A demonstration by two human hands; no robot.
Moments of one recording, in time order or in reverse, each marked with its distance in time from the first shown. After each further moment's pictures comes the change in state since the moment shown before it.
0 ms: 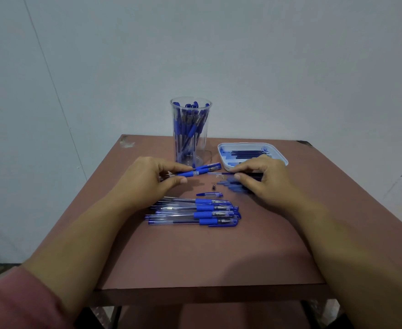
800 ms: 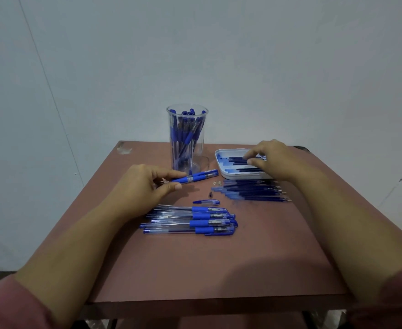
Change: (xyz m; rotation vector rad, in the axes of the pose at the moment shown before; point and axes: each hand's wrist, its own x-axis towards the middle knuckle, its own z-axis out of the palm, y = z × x) left_hand 0.001 -0.006 0.001 0.001 0.013 -0.015; right_hand 0.057 0.045 -0.032 -0.240 -0.230 0.278
